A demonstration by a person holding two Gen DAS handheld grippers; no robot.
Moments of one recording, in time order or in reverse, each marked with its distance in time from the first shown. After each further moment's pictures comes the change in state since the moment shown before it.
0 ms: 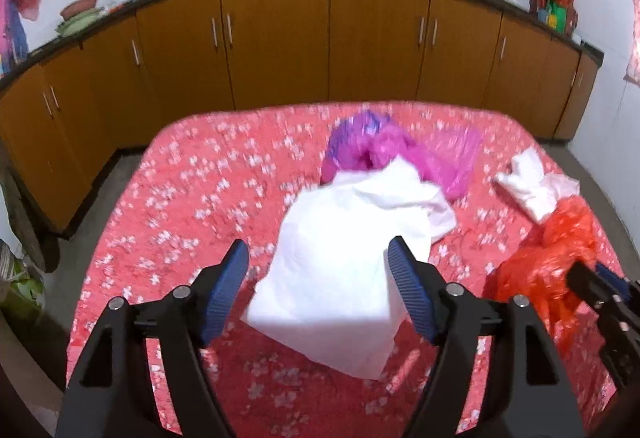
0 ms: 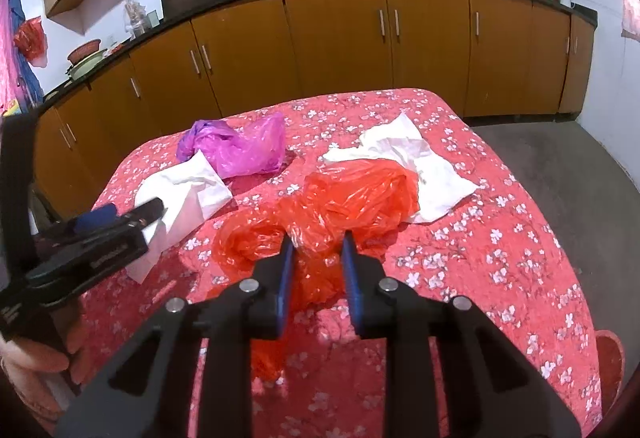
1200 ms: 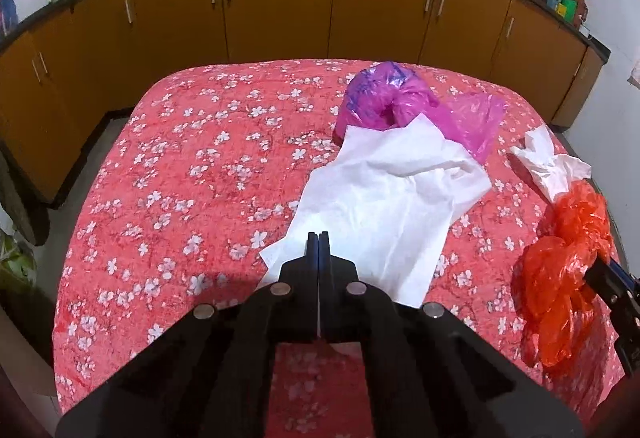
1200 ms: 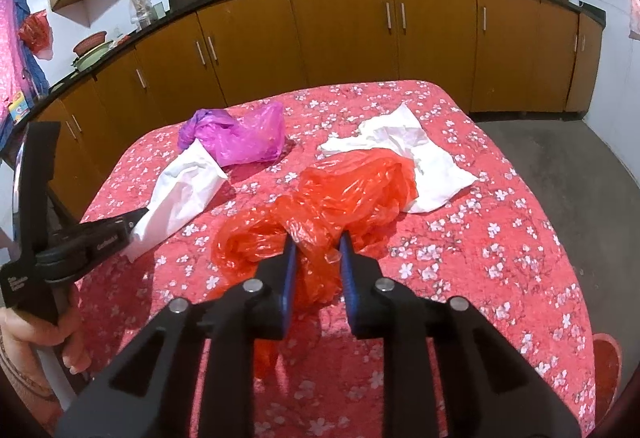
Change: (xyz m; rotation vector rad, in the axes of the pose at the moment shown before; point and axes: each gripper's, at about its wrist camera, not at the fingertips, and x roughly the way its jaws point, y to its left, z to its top) left arm 0.014 0.016 -0.006 -0.041 0.111 -0.040; right arm 0.003 -0.009 -0.003 -0.024 0.022 0.026
